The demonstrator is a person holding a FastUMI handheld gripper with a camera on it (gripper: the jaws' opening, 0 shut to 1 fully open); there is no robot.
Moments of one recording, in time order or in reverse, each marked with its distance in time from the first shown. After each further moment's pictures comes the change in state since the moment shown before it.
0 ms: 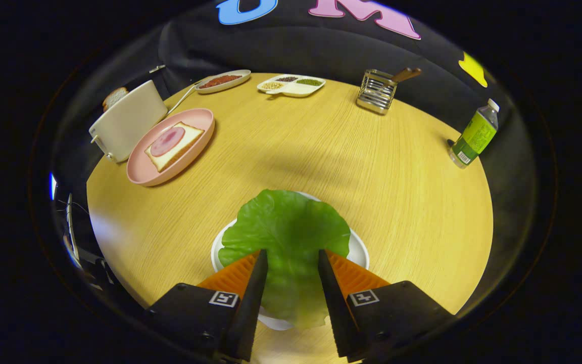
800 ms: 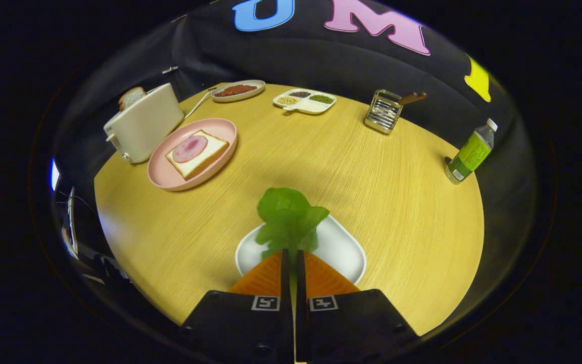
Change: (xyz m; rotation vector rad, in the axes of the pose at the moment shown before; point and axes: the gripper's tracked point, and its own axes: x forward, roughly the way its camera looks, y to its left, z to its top) arm -0.051 0.027 0.031 -0.038 -0.089 0.000
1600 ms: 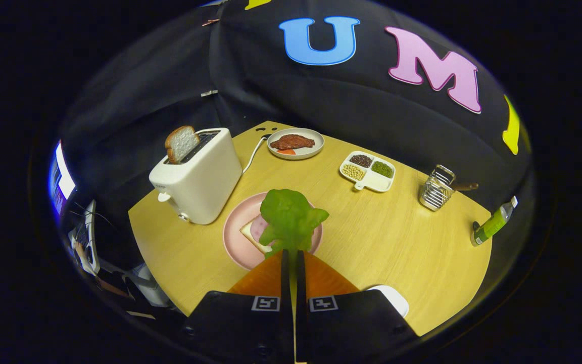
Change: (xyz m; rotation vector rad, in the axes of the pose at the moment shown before) arm -0.004 0.152 0.147 -0.071 -0.141 0.141
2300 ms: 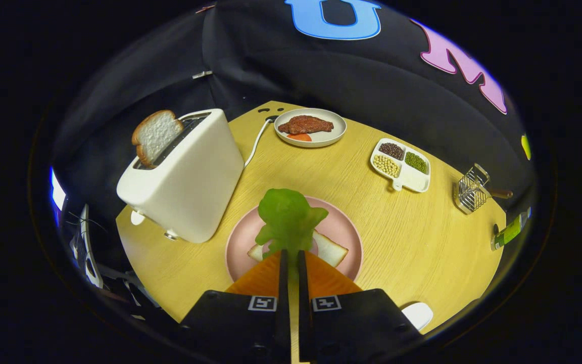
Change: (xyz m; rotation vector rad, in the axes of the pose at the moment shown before) arm 0.098 0.027 0.002 0.017 0.142 -0.014
